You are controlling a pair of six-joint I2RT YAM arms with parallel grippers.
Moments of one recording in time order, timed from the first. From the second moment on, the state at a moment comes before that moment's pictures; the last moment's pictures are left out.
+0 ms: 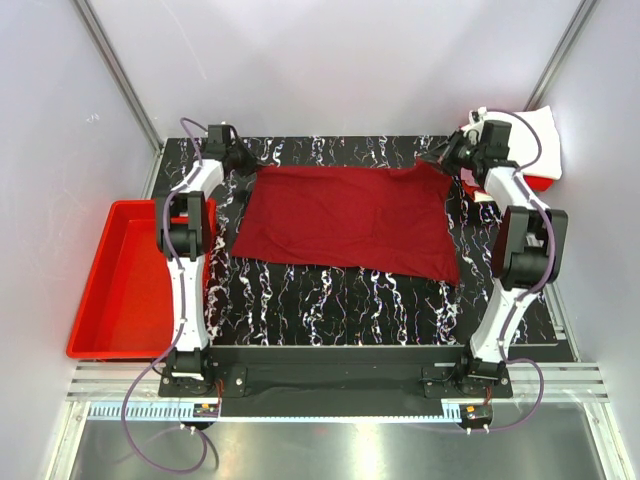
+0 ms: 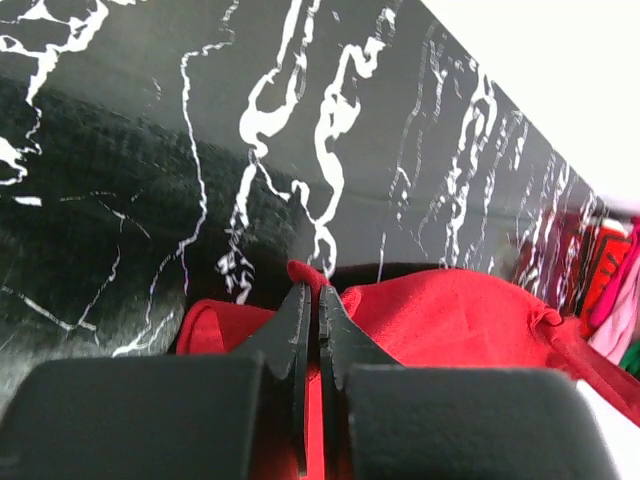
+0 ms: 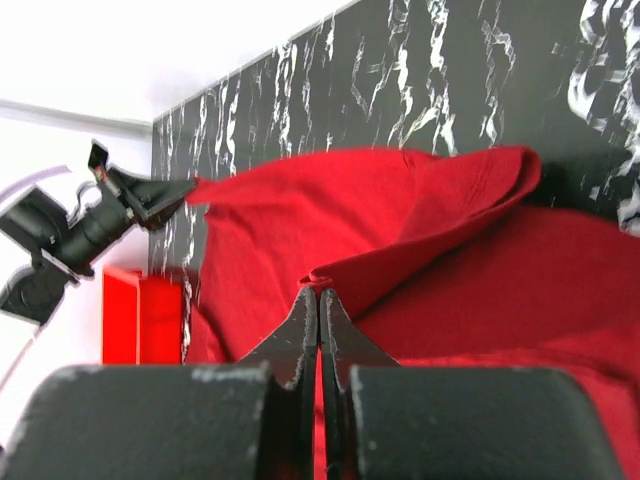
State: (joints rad) left arm -0.02 2.47 2.03 -0.25 0.35 -0.76; right arm -0.11 2.02 1.59 -0.08 -0.66 0.62
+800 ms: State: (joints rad) left arm 0.01 2.33 1.84 -0.25 0.42 -0.56; right arm -0.12 1.41 1.03 -0.05 -0.60 0.47
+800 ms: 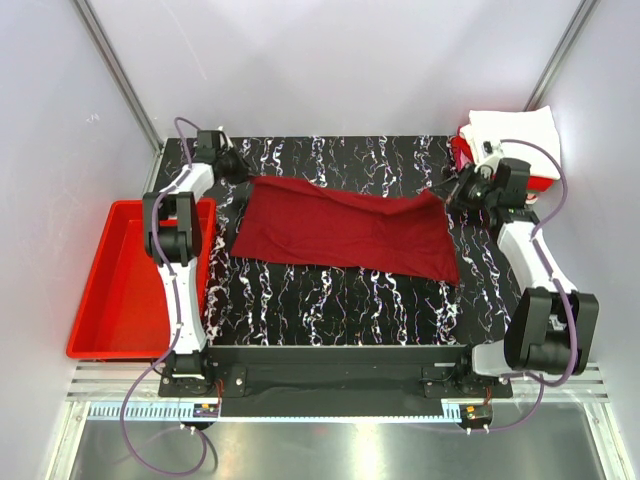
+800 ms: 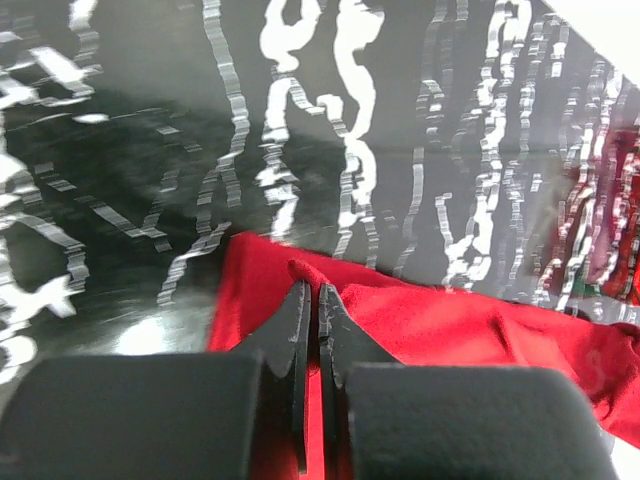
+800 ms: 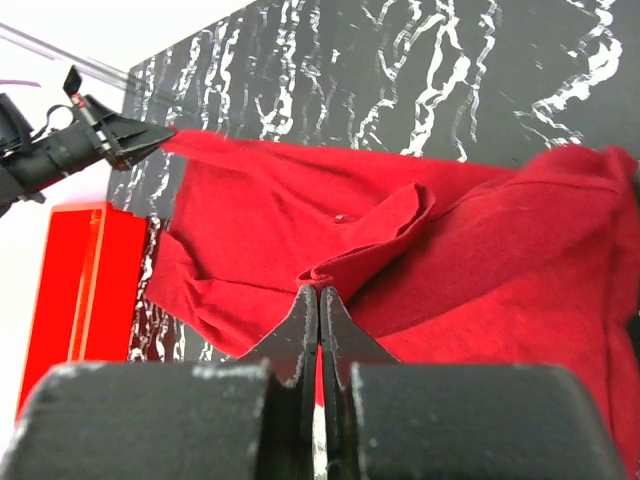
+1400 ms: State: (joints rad) left arm 0.05 2.32 1.75 -0.25 0.42 -0.50; right arm -0.16 1.23 0.81 -0.08 -0.43 0.50
